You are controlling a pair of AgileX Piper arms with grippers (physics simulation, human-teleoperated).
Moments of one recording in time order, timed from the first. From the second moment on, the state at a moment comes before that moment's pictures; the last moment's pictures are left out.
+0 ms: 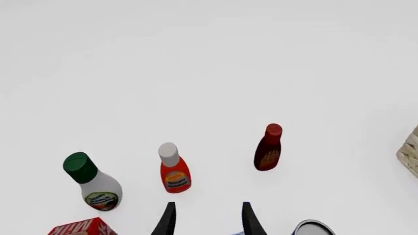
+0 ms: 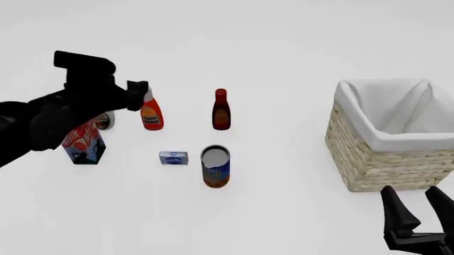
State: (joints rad) left arm -0.22 1.33 -0.95 0.01 0.05; right arm 0.01 0.20 0.00 -0.15 0.04
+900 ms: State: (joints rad) left arm -0.11 1.64 -1.12 -0.15 0.05; right arm 0.01 0.35 0.00 -0.26 0.05
